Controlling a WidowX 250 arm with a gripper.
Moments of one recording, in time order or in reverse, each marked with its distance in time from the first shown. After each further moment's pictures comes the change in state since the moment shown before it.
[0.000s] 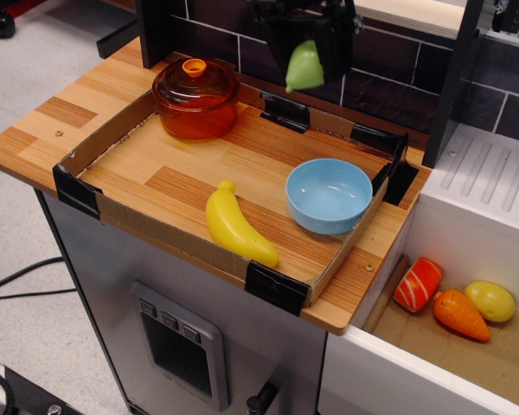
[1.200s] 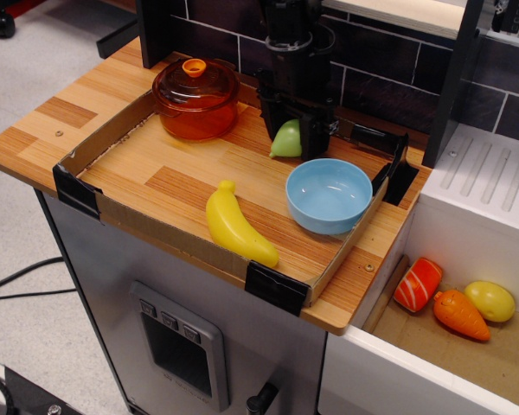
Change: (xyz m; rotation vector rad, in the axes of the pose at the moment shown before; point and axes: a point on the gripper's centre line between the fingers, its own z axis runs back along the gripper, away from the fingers) arm 0.019 0.061 -0.083 0.195 0.040 -0.138
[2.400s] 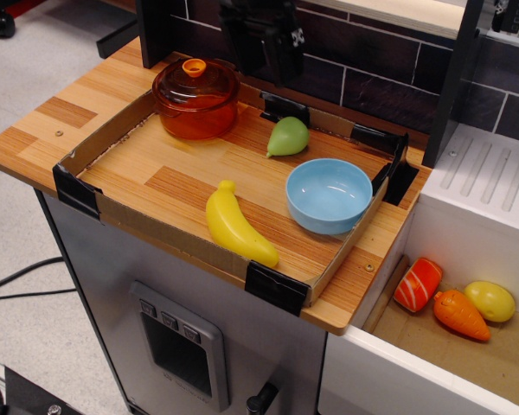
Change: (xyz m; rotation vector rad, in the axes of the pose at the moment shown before) arm -0.016 0.009 0.077 -0.112 -0.070 -0.040
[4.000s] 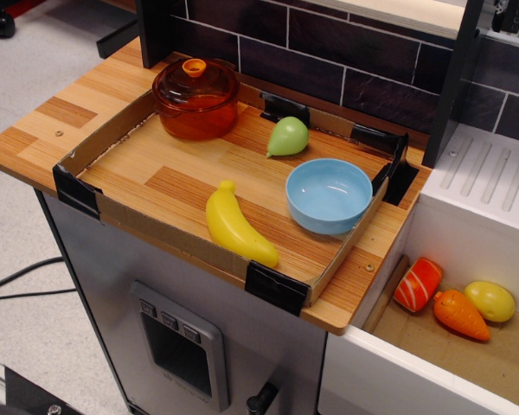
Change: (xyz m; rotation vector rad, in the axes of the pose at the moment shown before) arm -0.056 0.058 0.093 0.290 -0.029 0.597
